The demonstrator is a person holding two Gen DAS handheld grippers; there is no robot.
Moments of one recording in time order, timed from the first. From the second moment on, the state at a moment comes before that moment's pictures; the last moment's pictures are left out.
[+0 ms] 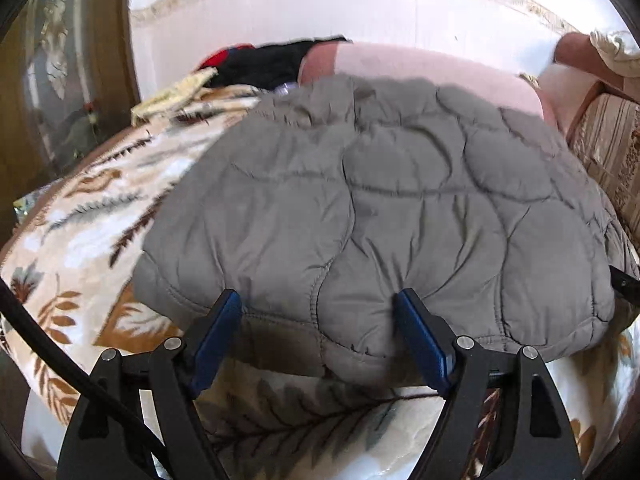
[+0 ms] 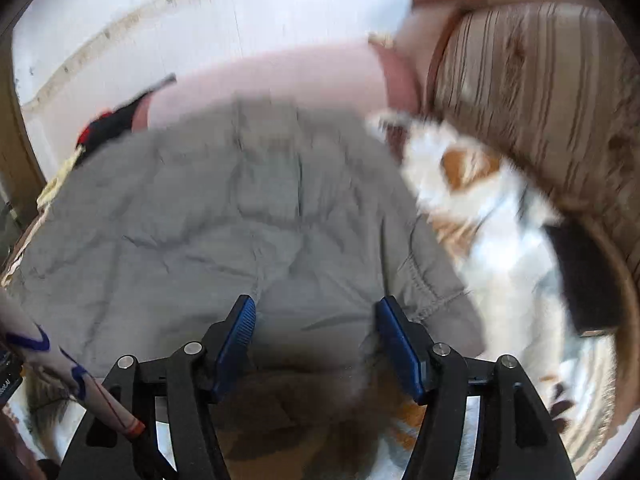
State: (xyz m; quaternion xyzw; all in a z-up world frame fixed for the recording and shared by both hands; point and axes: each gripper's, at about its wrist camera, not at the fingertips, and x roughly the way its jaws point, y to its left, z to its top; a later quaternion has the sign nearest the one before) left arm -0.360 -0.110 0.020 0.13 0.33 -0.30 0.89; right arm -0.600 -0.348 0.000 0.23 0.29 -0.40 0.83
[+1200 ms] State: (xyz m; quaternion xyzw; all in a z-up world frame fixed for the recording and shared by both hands) left arm -0.478 -0.037 0.131 0.12 0.23 -0.32 0.91; right arm -0.655 -0.195 0.099 0.20 0.29 -0.31 0.88
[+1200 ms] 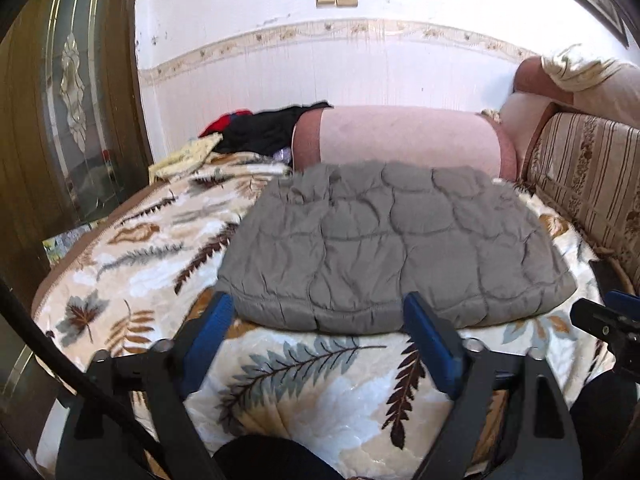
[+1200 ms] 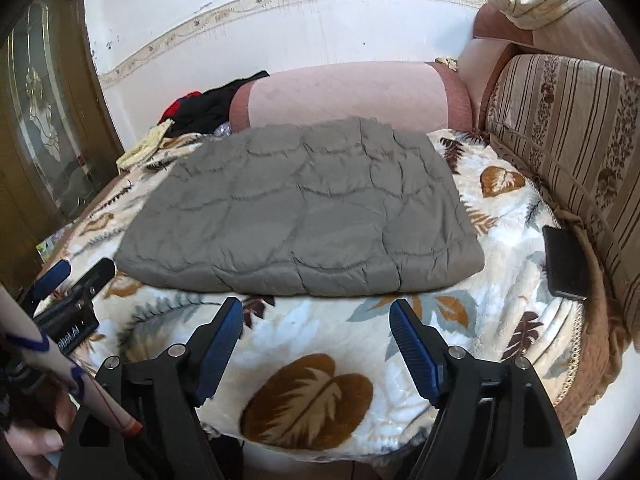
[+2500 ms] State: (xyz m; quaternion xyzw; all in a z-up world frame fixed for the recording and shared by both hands) left arm -0.484 -0.009 0.131 0.14 0.26 -0.27 0.92; right arm -0.667 -0.122 0.132 0.07 0.21 -0.37 0.90
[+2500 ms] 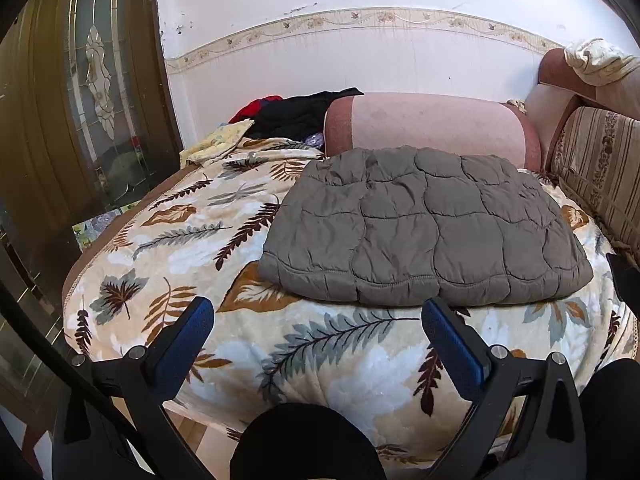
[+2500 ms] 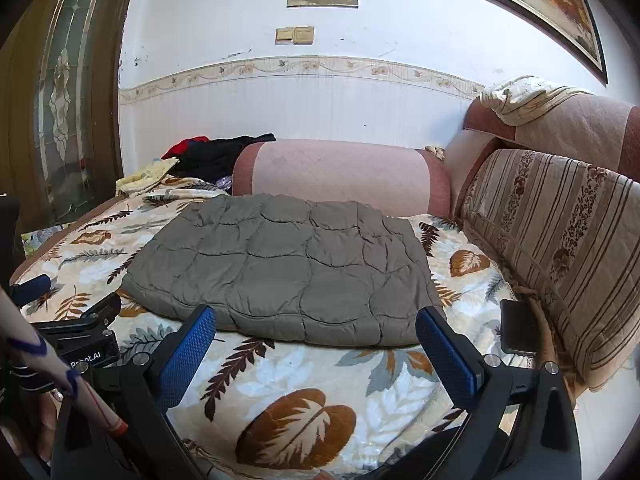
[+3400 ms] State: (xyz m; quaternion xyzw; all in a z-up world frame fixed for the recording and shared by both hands) left arm -0.480 -0.011 0.120 0.15 0.28 -0.26 0.91; right arm -0.660 -0.128 0.120 0.07 0.23 -0.36 0.90
